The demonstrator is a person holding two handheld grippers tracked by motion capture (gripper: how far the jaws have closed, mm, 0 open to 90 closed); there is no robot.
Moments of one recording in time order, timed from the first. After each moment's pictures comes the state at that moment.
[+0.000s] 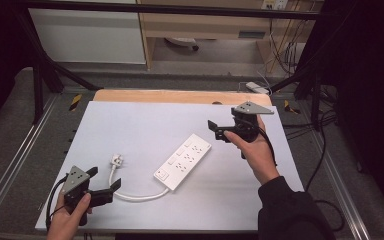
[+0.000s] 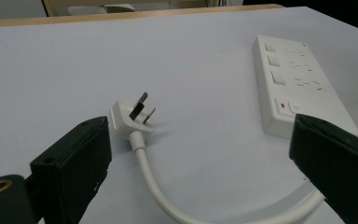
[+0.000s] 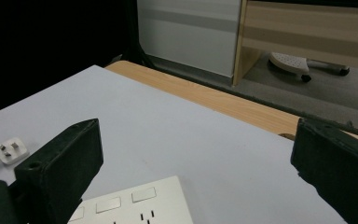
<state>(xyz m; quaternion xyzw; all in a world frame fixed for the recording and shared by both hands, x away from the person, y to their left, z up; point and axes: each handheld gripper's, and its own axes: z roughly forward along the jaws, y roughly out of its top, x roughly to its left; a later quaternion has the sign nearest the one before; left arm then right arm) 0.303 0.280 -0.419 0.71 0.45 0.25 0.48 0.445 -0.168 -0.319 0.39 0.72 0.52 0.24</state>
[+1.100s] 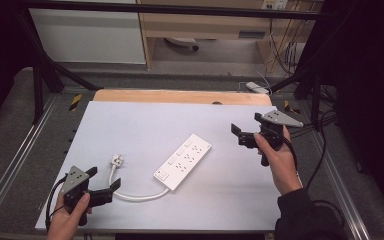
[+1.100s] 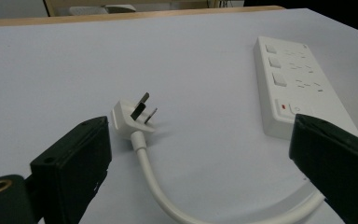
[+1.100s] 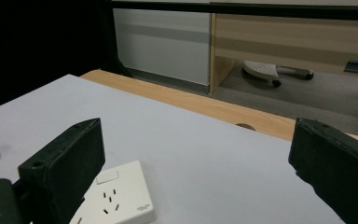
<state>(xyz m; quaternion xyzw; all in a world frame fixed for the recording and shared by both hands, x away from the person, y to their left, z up) 0.303 0.281 -0.419 0.71 0.46 0.25 0.48 0.422 -0.227 -0.328 0.42 0.69 0.53 0.28</state>
